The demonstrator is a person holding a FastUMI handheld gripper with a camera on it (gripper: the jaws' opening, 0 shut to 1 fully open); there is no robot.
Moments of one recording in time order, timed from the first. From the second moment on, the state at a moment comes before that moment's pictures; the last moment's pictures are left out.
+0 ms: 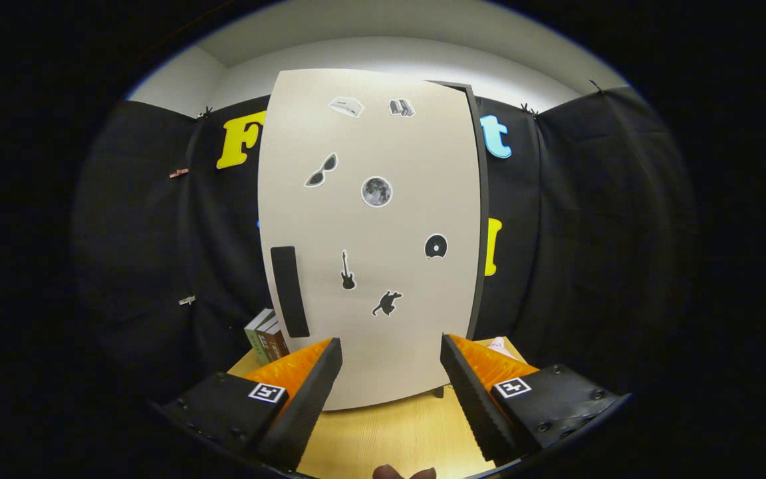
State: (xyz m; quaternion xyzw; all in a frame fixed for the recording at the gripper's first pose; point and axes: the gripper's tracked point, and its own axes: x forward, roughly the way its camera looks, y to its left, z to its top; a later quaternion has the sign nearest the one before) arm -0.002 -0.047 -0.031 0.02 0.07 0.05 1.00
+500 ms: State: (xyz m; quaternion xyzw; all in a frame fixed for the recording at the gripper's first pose) arm -0.002 -0.045 -0.031 0.02 0.07 0.05 1.00
